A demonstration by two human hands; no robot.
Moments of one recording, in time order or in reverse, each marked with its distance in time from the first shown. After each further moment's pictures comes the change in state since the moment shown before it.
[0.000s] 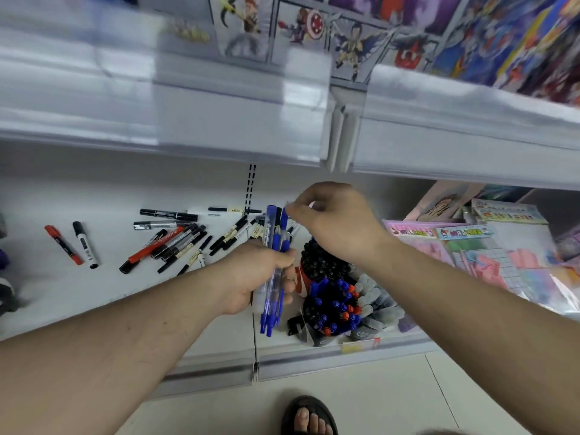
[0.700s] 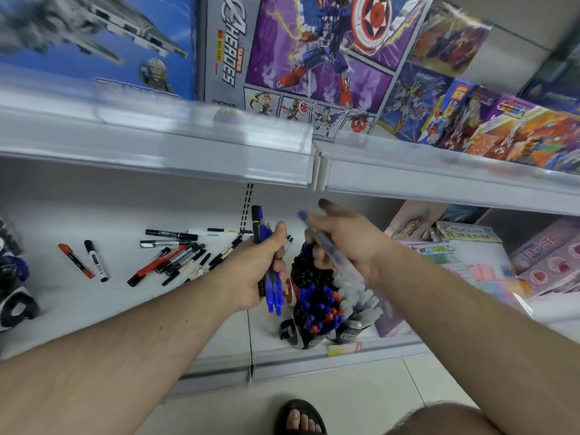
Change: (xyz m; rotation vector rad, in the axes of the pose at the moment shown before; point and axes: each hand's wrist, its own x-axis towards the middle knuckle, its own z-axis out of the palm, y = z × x) left_hand -0.050 0.016 0.015 -0.428 0.007 0.117; right_hand -0.051 -0.029 -0.031 0.824 -0.126 0.375
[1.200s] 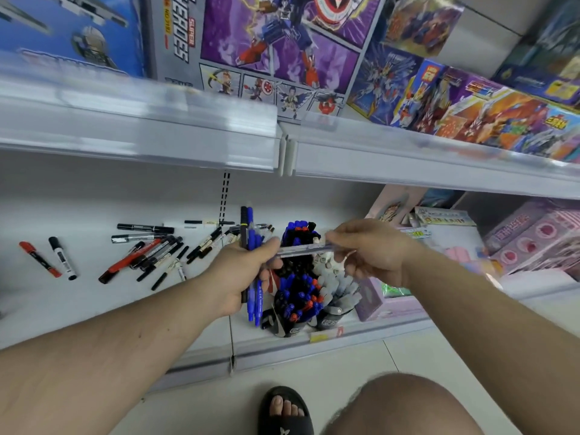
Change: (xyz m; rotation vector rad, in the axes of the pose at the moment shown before) left_hand 0.010 -0.027 0.005 0.229 0.044 0.041; right_hand -0.019 0.011 -0.076 -0.436 0.039 0.116
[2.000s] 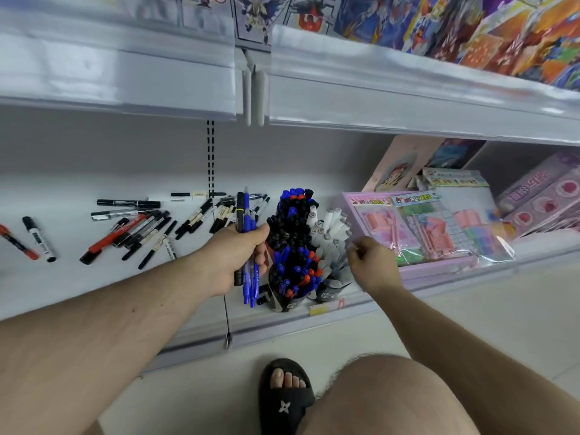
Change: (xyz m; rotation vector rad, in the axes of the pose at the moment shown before) left_hand 0.044 -0.028 0.005 0.134 0.047 -0.124; right_hand 0.091 0.169 -0.004 -0.549 0.611 -0.133
